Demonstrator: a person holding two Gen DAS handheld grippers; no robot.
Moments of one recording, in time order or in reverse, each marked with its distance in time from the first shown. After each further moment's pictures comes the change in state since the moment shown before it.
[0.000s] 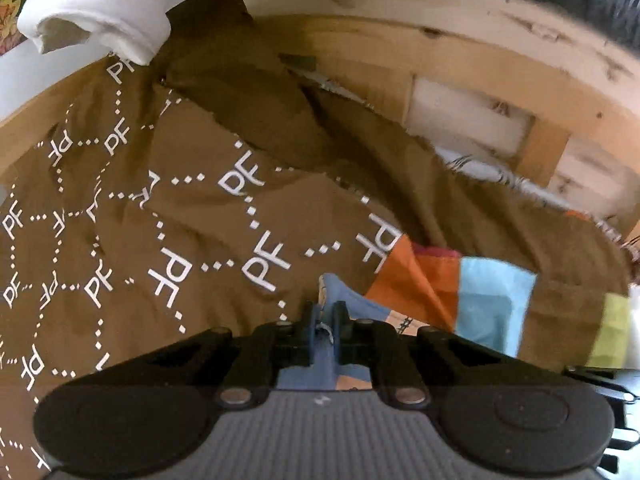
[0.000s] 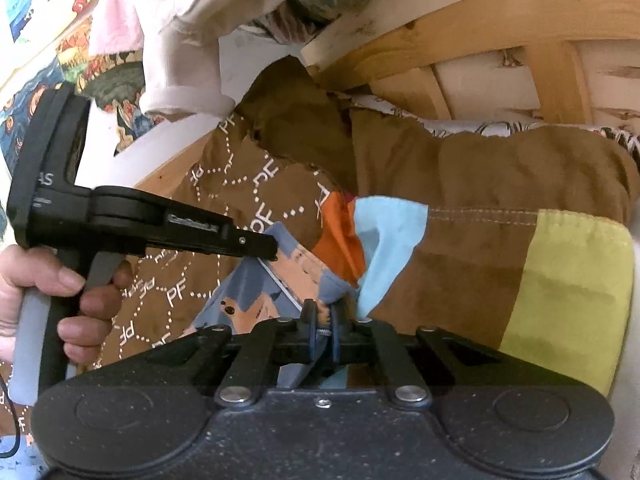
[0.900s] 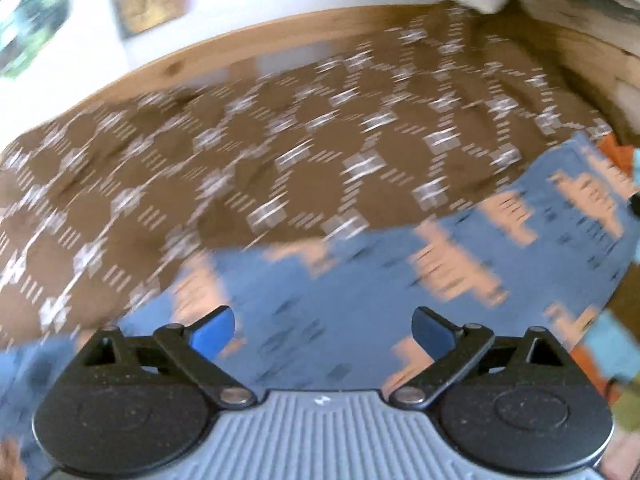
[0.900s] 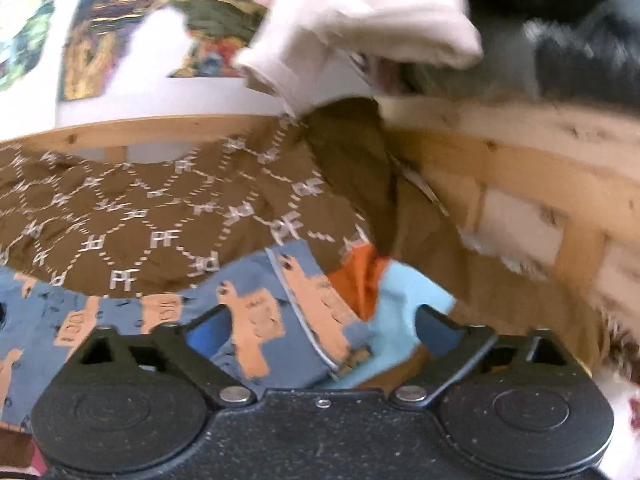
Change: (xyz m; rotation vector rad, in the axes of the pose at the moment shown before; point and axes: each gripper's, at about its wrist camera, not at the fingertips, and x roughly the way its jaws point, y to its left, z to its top) left arm -0.161 0.065 -0.232 -0.419 0.010 0.560; right arm -0.012 0.059 -0.026 -0.572 -0.136 -0.131
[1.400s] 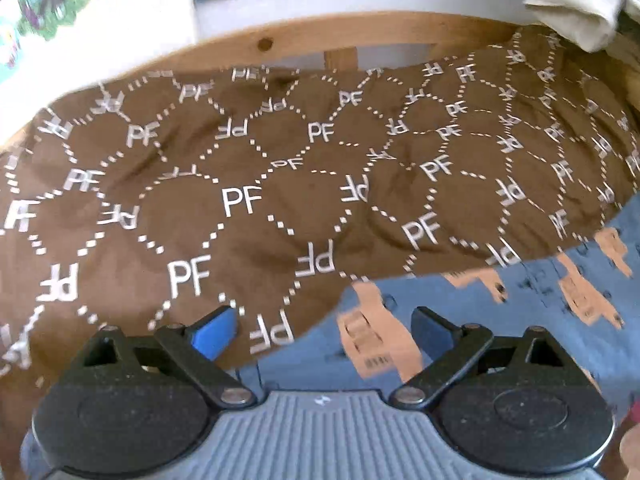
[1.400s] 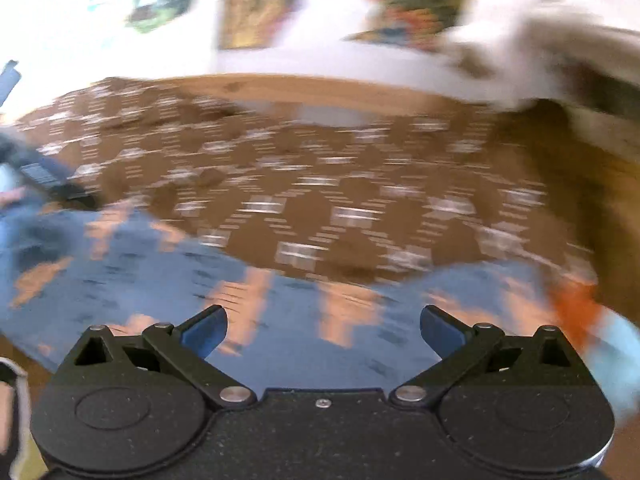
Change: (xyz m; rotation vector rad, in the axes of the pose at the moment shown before) left arm 0.046 0.131 0.035 -0.066 0.015 -0.033; right arm 0.035 0.087 0.020 -0.201 0.106 0.497
